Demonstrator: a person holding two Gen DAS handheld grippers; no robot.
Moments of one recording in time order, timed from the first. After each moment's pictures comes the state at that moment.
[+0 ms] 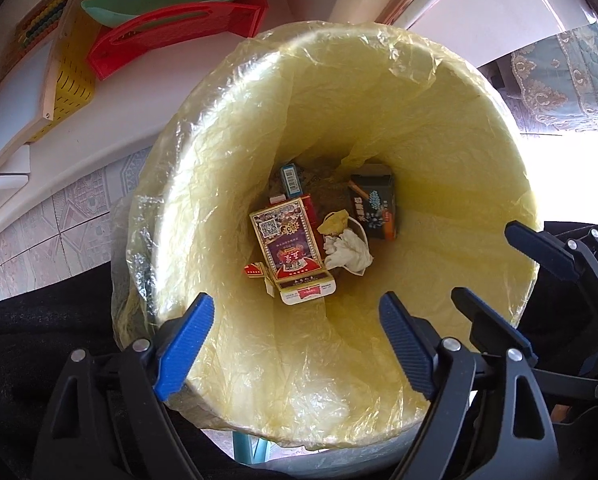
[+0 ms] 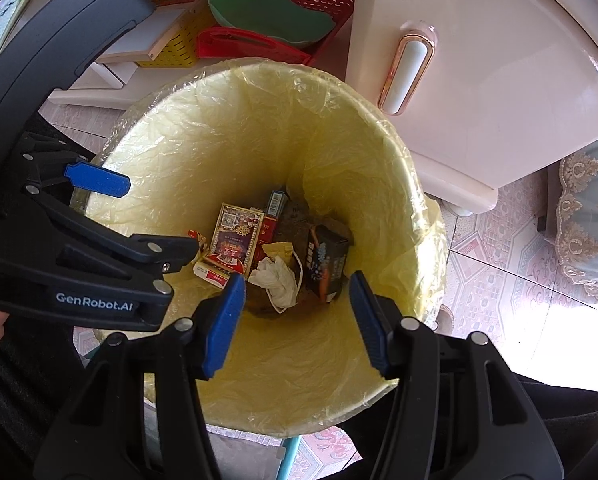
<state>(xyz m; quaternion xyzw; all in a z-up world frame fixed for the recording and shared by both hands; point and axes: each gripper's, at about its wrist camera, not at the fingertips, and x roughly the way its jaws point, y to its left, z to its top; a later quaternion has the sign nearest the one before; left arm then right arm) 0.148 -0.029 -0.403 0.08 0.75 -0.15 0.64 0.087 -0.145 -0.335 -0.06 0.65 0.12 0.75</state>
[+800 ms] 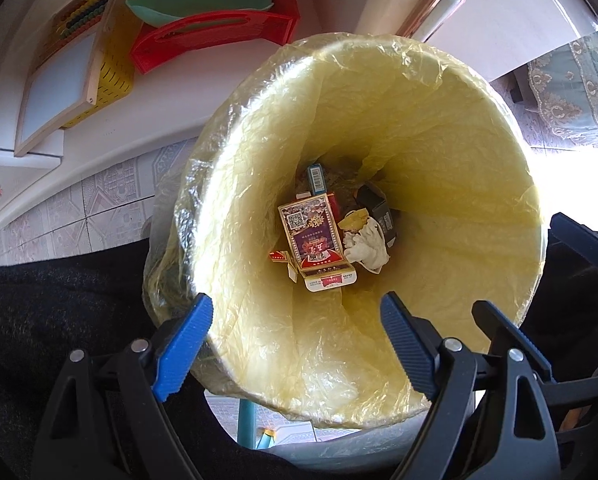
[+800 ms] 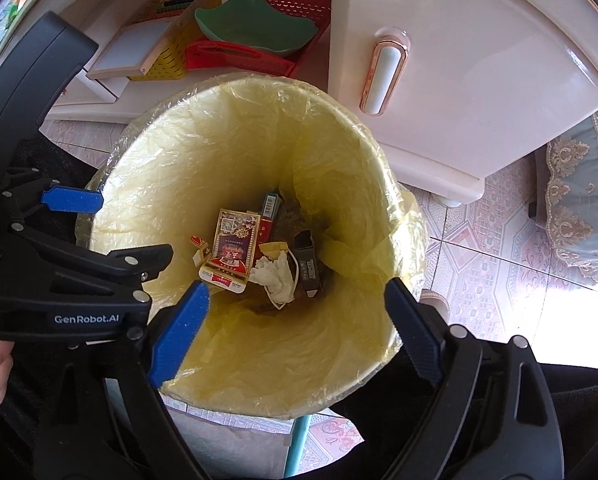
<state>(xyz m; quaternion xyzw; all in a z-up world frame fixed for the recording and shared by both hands) 0.133 -0.020 -0.380 0.08 0.74 -0.10 0.66 0.082 -0.150 -0.315 -0.04 0.65 0.09 0.76</state>
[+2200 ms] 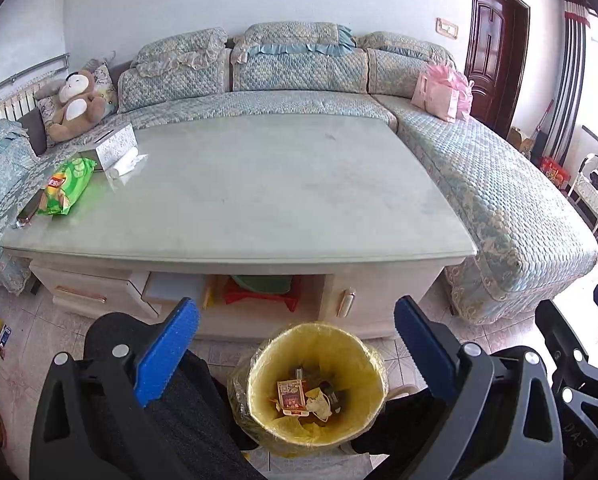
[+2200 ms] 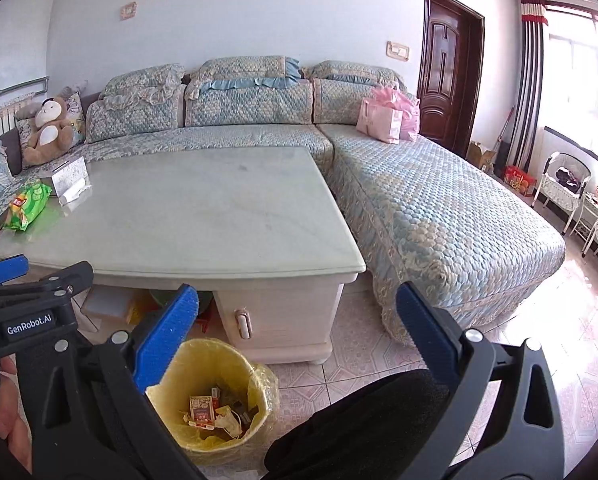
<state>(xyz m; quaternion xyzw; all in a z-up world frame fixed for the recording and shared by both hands) 0.006 -0.037 -0.019 0.02 0.36 -0.06 0.93 -0.060 -0.219 -0.008 0.01 0.27 -0.11 0.96</state>
